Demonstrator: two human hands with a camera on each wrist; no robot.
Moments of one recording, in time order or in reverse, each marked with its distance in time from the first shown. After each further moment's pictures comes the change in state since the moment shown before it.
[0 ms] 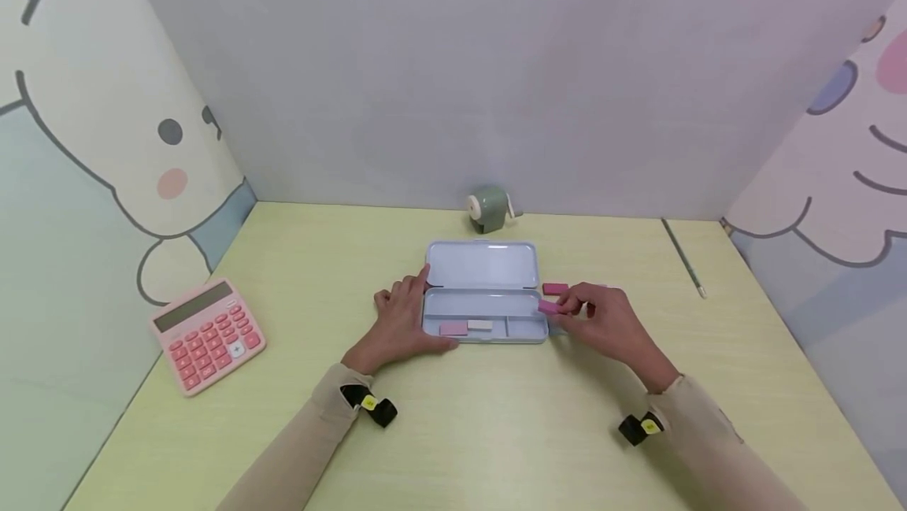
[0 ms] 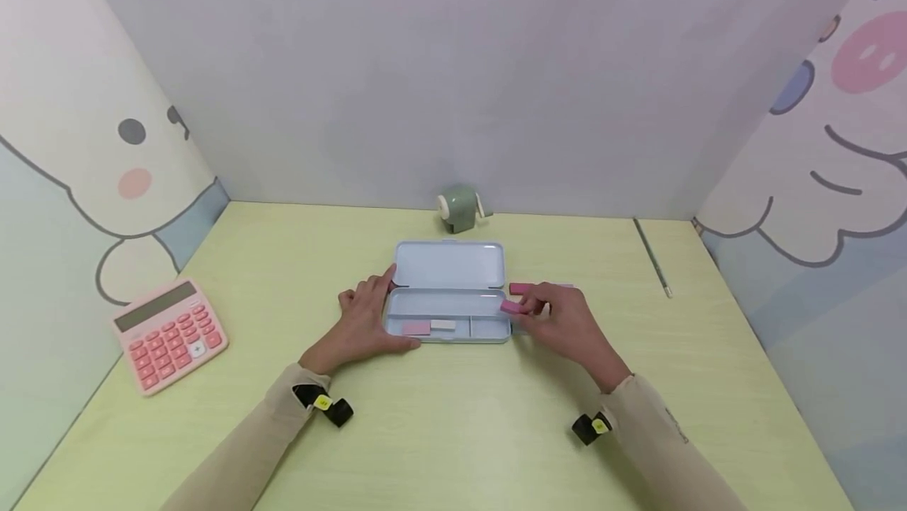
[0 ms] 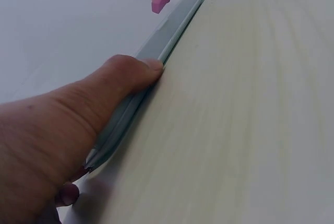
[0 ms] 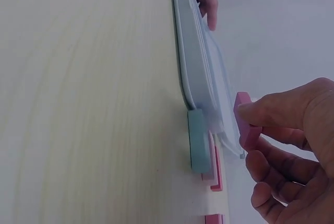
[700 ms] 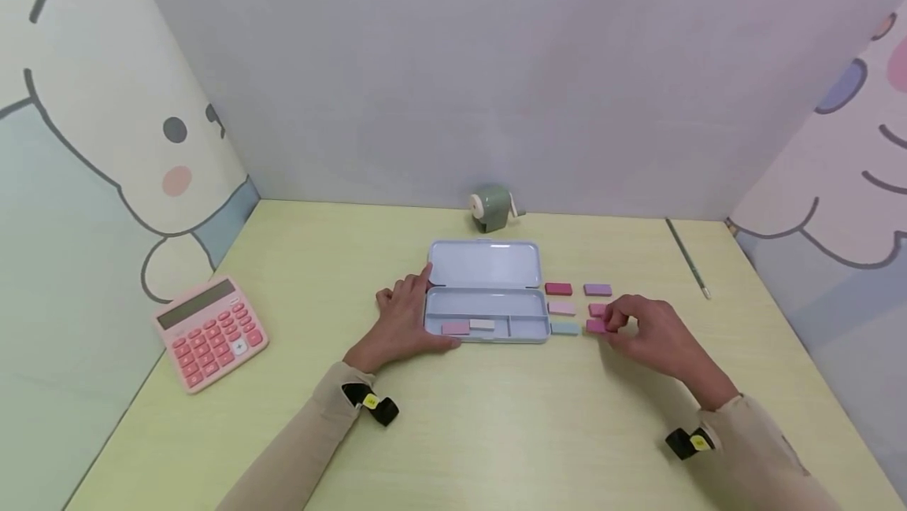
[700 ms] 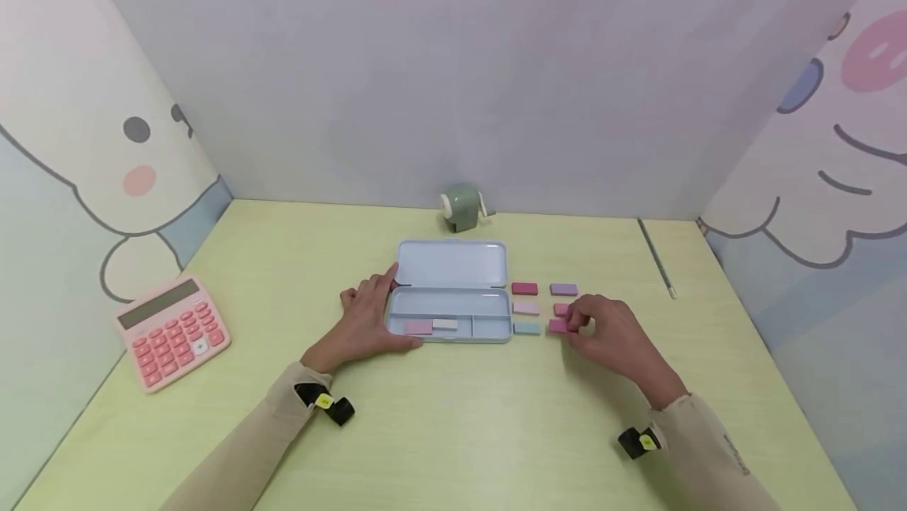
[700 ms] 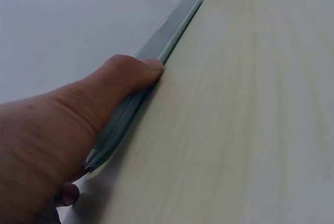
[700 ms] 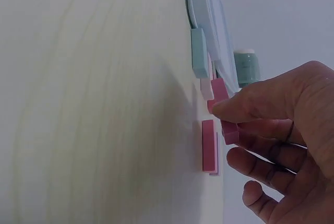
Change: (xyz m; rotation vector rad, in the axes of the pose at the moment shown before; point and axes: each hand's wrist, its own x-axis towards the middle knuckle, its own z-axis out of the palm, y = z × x) left_hand 0.000 0.000 0.000 0.005 0.010 0.008; right_hand -0.029 0.037 -0.041 -0.188 -0.076 -0.019
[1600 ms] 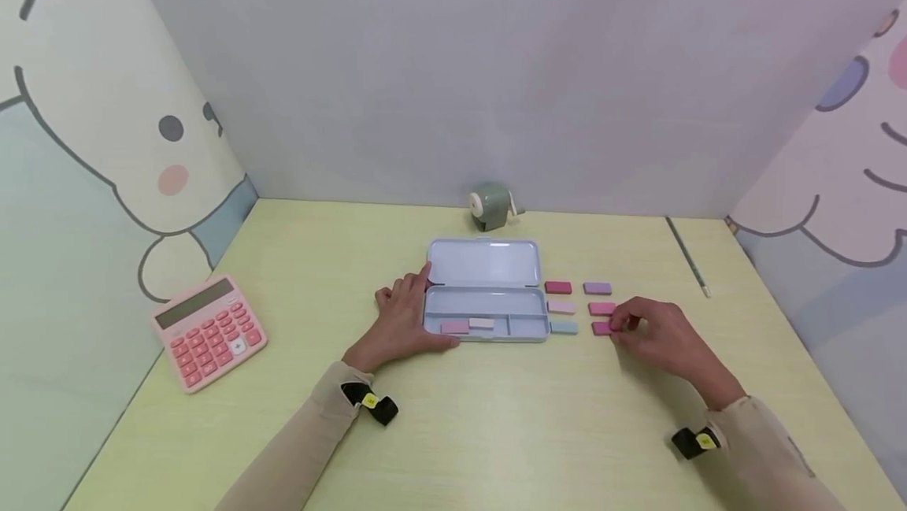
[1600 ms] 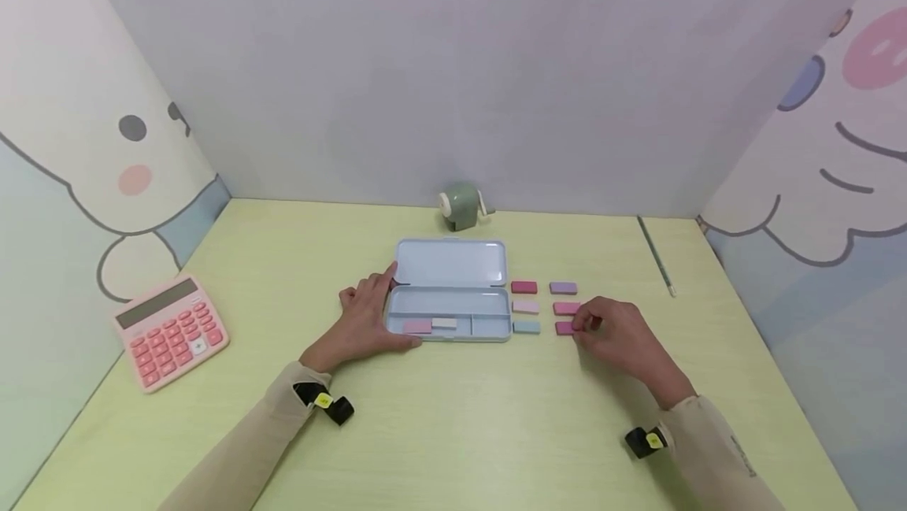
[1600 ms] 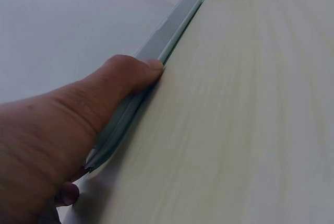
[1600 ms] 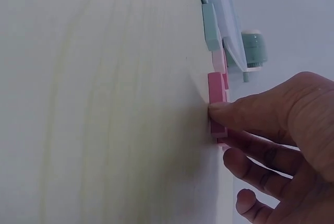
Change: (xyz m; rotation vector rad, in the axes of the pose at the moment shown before) left_hand -0.001 -0.001 -0.001 -0.014 -0.002 0.000; right_hand -0.008 0.017 0.003 0.003 -0.057 0.076
